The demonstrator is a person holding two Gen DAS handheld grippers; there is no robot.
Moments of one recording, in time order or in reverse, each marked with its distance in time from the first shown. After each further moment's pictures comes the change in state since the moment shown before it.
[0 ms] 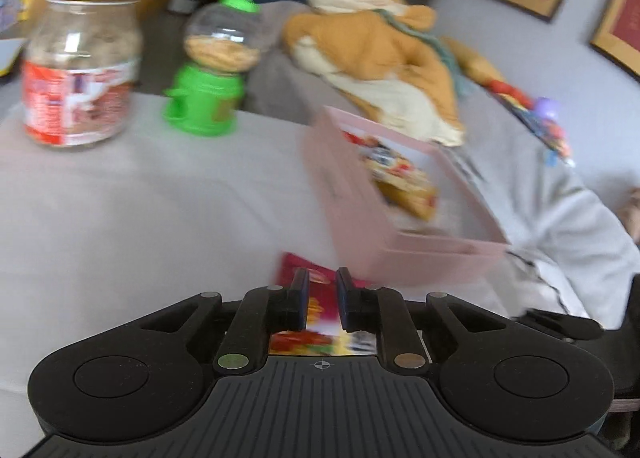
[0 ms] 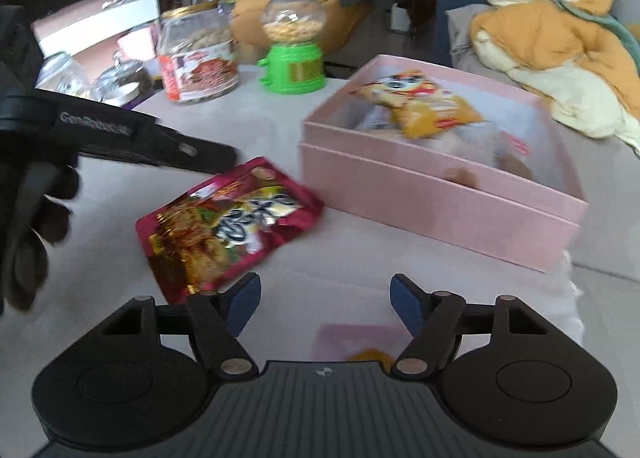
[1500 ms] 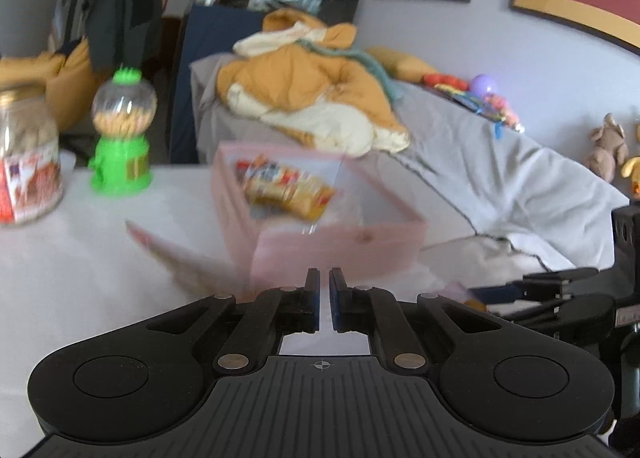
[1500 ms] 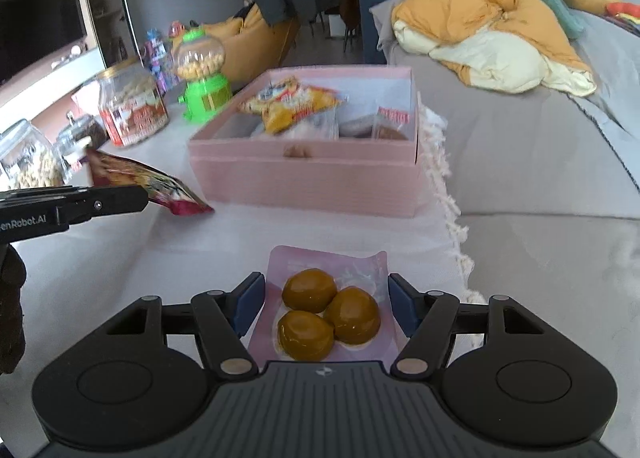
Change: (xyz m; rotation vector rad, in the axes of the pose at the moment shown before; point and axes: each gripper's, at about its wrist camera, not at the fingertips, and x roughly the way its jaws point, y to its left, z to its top) left arm -0.025 -0.104 -0.033 0.279 -0.144 -0.044; right arm -0.059 -0.075 -0.035 0.185 -0.061 -0.066
